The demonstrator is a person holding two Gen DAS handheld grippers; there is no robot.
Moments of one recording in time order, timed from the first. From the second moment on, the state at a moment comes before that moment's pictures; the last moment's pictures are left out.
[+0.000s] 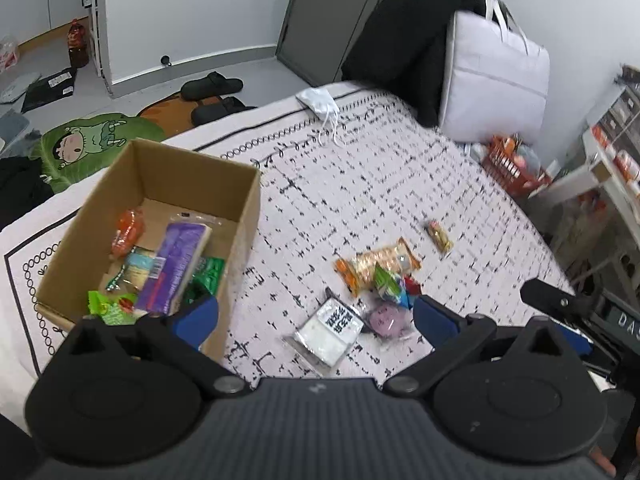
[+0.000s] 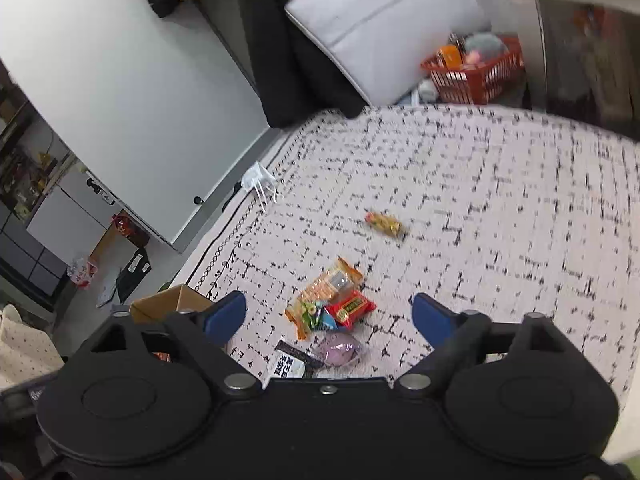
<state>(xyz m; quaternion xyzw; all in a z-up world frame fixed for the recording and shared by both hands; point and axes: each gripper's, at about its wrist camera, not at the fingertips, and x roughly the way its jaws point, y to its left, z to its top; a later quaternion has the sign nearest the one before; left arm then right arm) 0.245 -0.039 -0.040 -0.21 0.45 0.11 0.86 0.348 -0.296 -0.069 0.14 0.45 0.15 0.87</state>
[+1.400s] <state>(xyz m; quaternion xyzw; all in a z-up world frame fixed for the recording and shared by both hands) 0.317 -0.074 -0.177 -0.14 0.55 0.08 0.82 0.401 -0.285 -0.164 0.25 0.55 0.11 0.79</state>
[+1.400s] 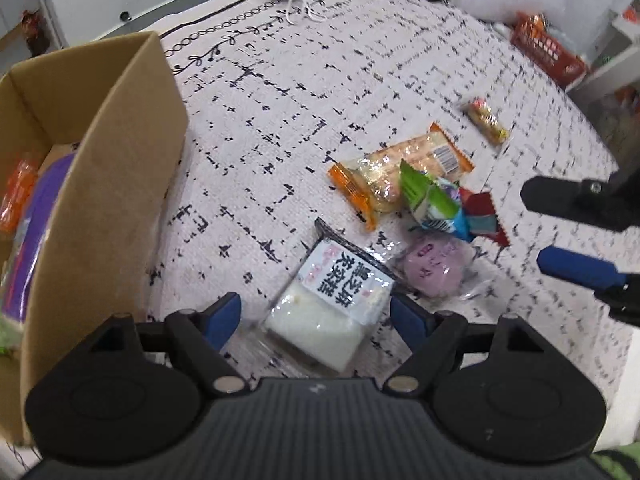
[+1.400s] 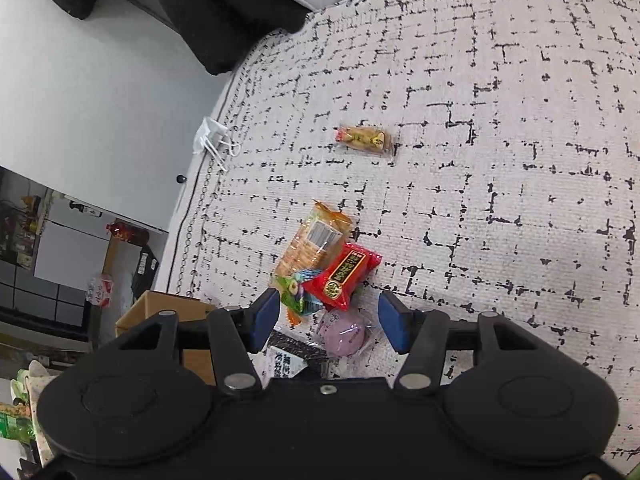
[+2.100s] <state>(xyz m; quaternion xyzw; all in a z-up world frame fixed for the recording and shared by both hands) 0.329 -0.056 -0.167 -0.18 0.53 0.07 0.83 0.424 -0.272 -0.208 0.28 0.56 0.09 0.77</state>
